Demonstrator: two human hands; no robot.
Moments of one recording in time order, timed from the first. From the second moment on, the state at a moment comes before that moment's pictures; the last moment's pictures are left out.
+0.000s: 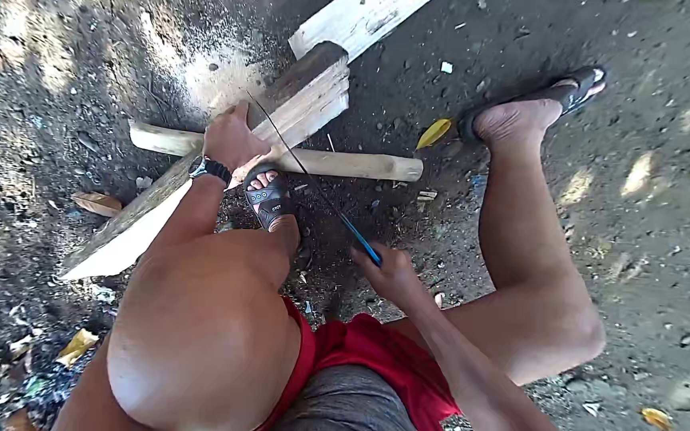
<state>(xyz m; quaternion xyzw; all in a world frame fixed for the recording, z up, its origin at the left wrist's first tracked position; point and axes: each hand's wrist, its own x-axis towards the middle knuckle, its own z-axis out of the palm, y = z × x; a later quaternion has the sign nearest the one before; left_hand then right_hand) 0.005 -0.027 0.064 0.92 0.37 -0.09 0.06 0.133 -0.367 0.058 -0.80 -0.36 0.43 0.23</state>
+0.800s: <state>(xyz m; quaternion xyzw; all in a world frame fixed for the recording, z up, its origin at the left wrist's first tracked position) 0.017 0.006 0.000 0.84 0.46 -0.19 0.21 0.137 -0.225 0.005 -0.77 -0.35 0.46 0.25</state>
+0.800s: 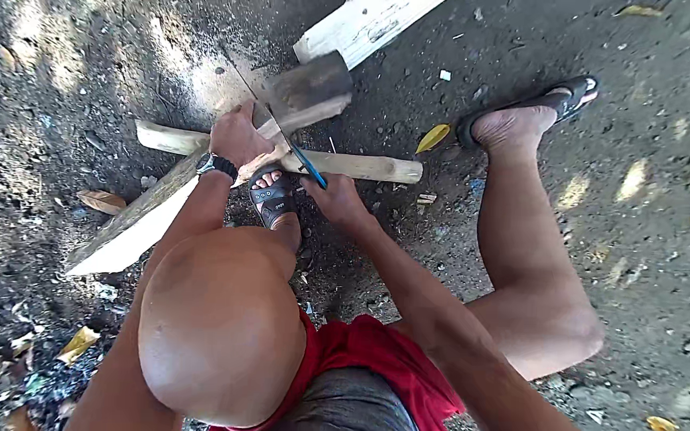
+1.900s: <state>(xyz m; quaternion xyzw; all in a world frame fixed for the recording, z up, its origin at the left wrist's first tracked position) 0.041 -0.019 0.057 0.79 0.48 -0.27 0.27 0.104 -0.388 0.015 -0.86 -0.28 0.39 0.17</state>
